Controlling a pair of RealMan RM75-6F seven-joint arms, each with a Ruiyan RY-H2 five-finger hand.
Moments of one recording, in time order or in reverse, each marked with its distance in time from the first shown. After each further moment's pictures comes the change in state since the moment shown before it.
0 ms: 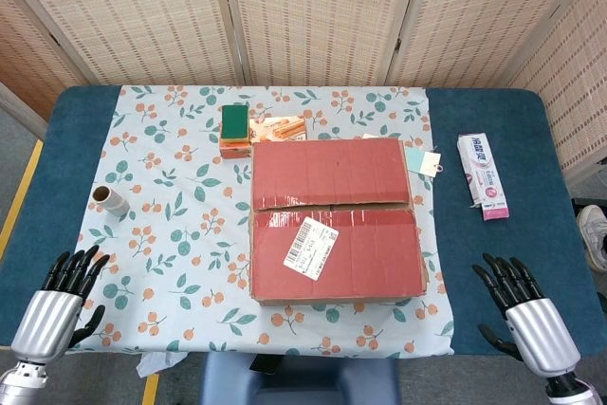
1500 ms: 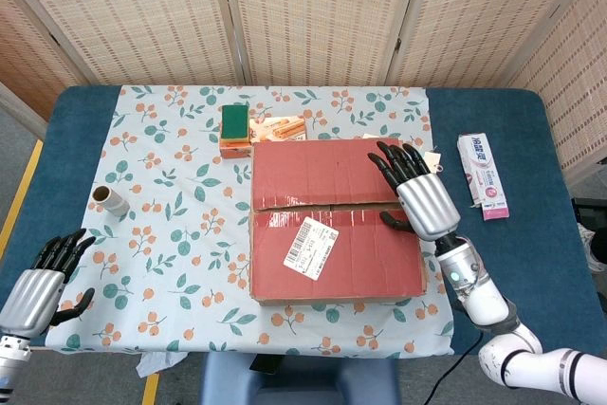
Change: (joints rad) left arm -0.088 0.070 -0.038 0.096 -0.084 -0.123 -0.339; right arm 0.557 -0.205 0.397 -0.049 0.433 -0.485 -0.192
